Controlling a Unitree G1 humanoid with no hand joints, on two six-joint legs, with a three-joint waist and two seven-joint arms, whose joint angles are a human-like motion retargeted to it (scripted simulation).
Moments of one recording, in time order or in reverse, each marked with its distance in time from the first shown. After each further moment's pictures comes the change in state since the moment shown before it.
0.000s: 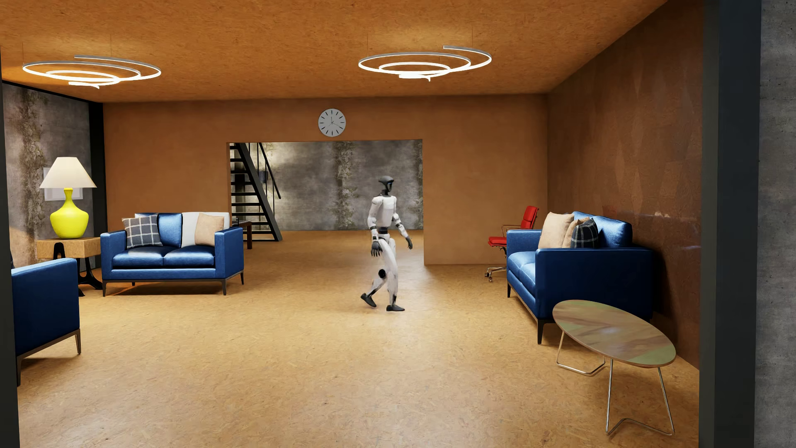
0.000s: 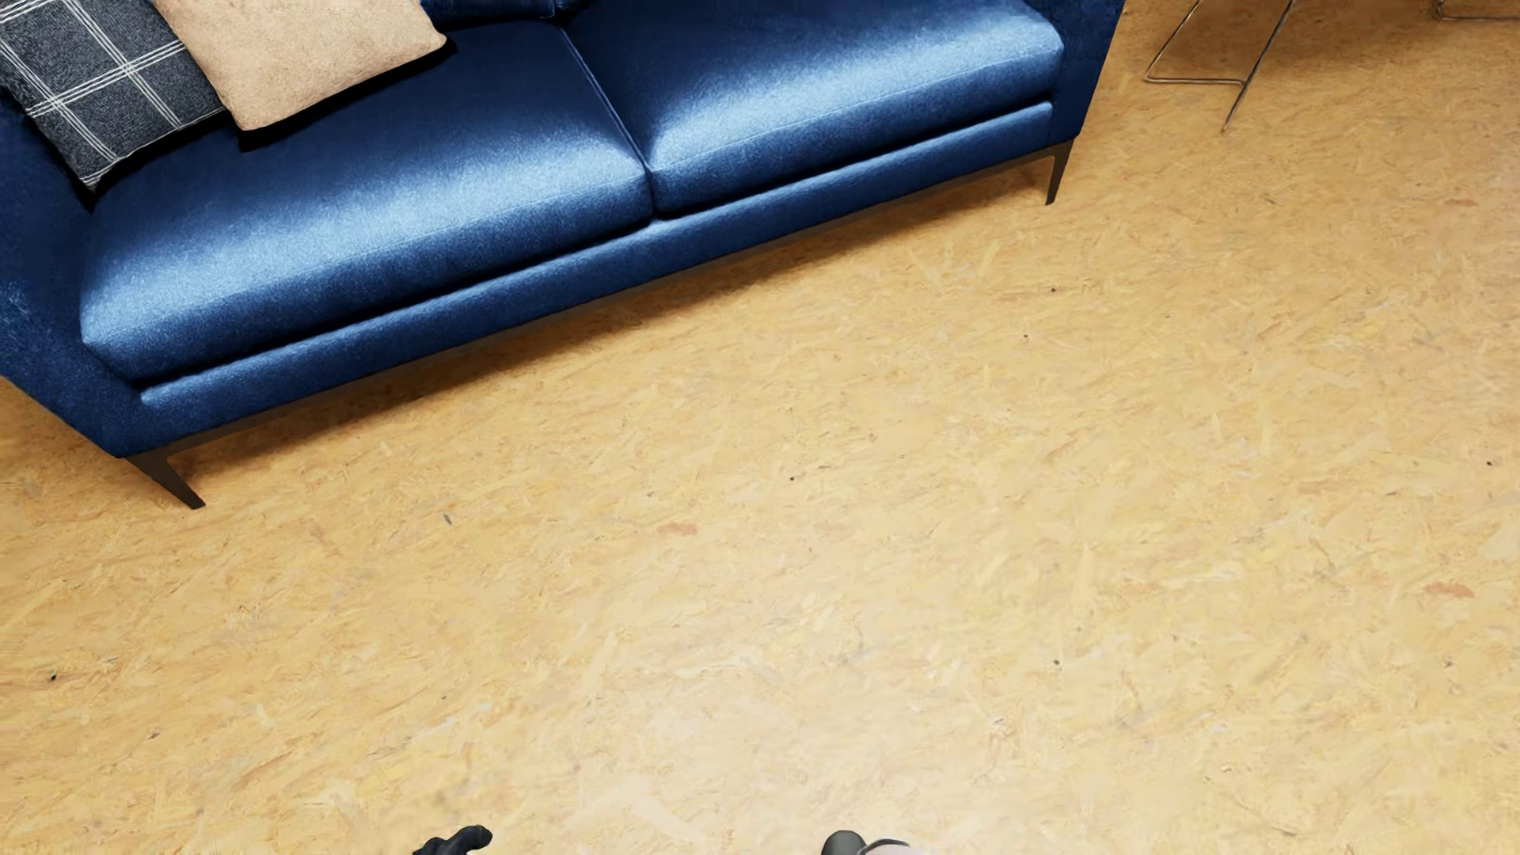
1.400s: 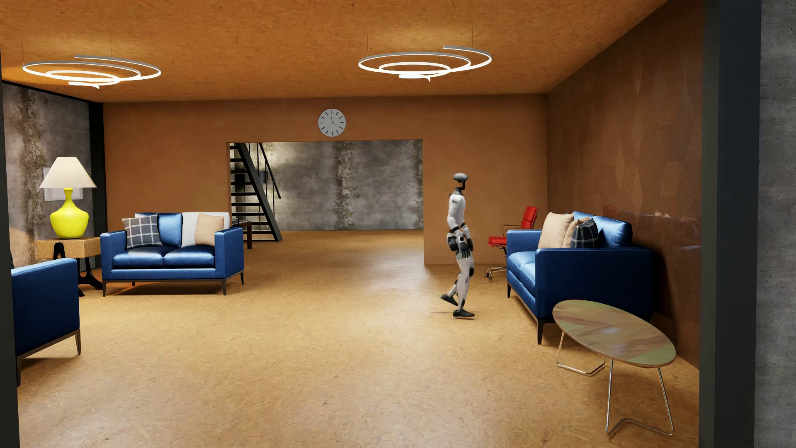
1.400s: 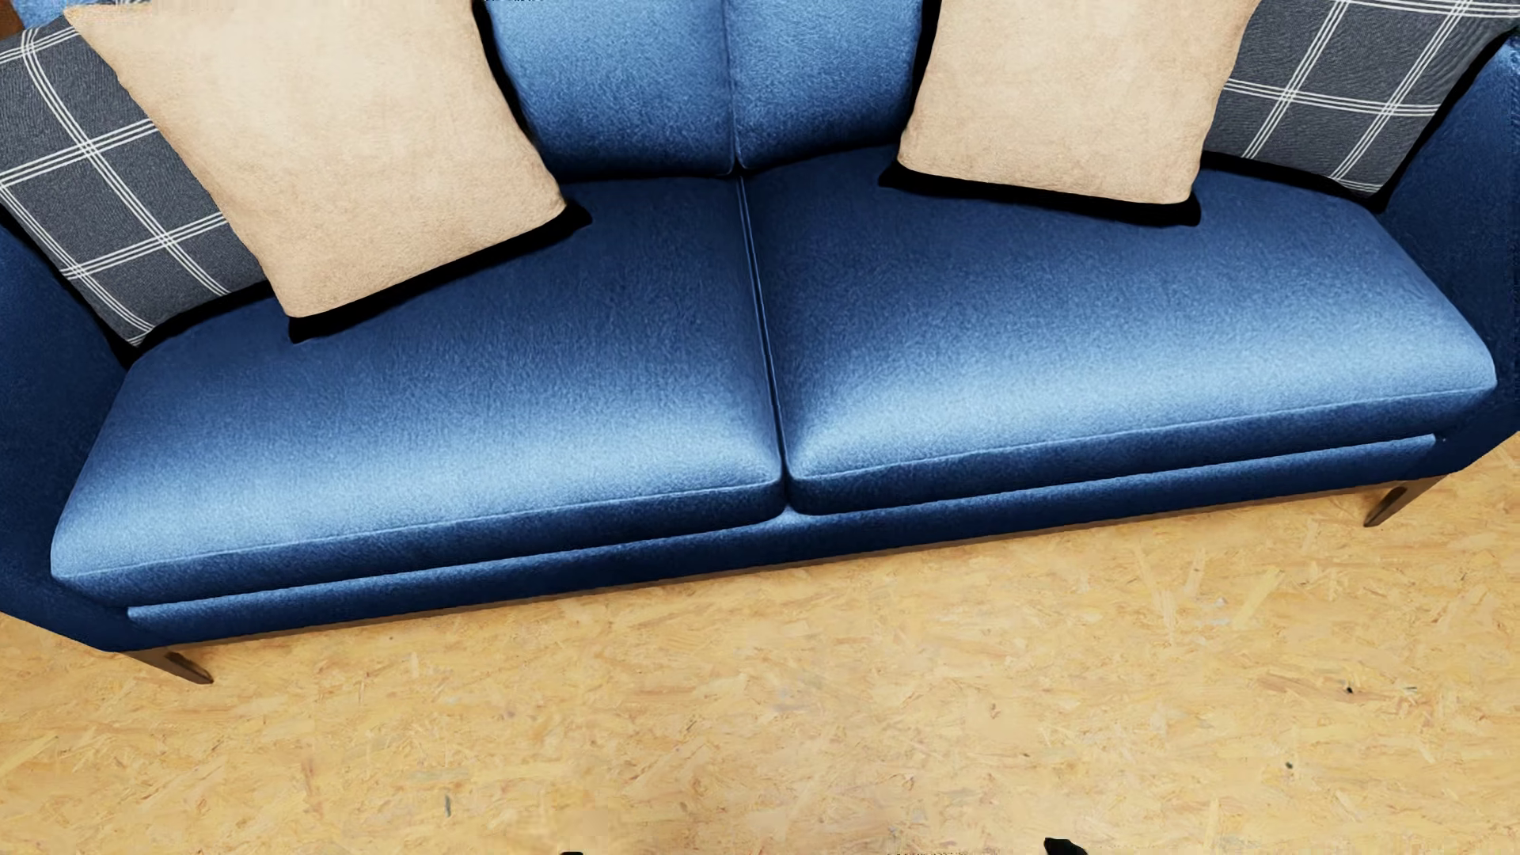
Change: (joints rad) body -0.499 0.207 0.035 0.535 -0.031 0.082 0.444 -0.162 0.039 0.496 -0.149 0.013 -0.104 0.043 -0.013 -0.119 0.040 -0.071 0.097 -0.051 0.079 -0.010 0.017 0.144 -0.055 -0.024 -0.047 -0.161 0.021
